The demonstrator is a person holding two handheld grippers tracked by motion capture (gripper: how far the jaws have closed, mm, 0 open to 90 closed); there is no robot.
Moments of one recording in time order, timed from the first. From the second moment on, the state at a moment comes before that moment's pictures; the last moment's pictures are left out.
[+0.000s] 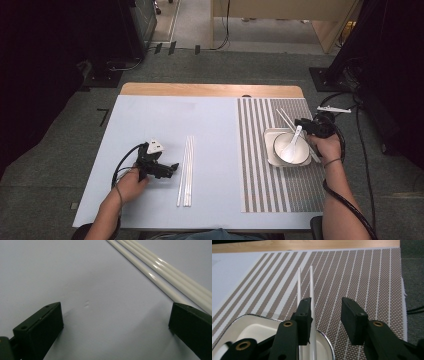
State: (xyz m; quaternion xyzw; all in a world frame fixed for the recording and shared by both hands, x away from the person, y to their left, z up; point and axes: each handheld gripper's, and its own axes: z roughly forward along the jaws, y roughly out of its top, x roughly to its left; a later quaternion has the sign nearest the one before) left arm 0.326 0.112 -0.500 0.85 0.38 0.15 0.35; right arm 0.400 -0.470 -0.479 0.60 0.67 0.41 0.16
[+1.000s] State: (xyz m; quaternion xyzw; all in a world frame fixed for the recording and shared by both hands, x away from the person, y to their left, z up) left arm 0.326 0.112 -0.499 0.85 0.38 0.15 0.35; right arm 0.400 -0.472 -0.482 0.61 0.67 0.41 0.13
